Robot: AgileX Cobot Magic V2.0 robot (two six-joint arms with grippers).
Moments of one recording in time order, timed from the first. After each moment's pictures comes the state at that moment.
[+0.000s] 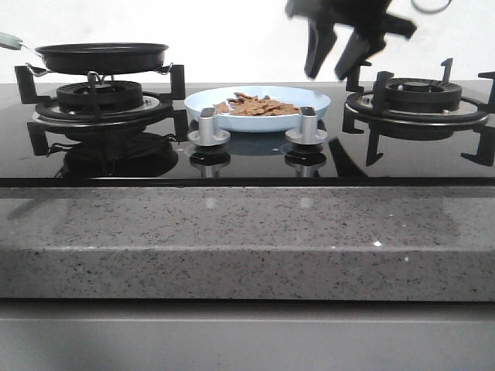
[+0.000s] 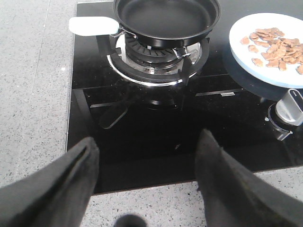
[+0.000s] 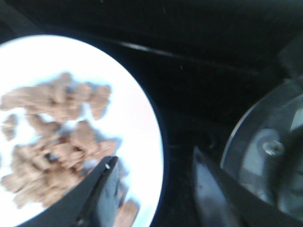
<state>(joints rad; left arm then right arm) -0.10 0.80 -0.88 -0.14 0.73 0.13 0.23 2.10 -2.09 0.20 1.03 0.02</state>
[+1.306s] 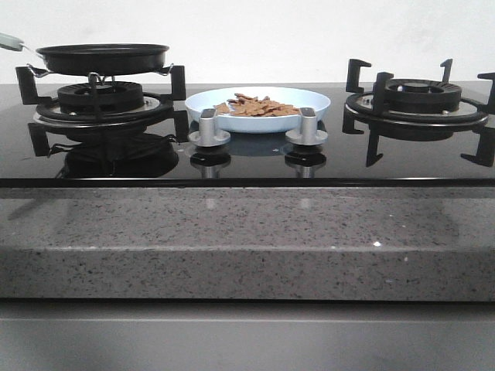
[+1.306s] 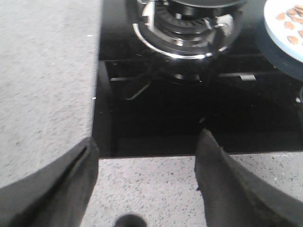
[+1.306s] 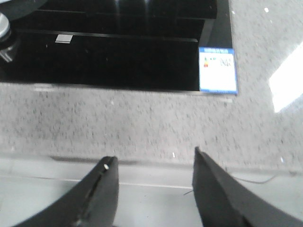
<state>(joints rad) -0.10 0.75 -0.87 0.01 0.83 -0.04 0.23 0.52 -0.78 -0.17 1.08 0.26</state>
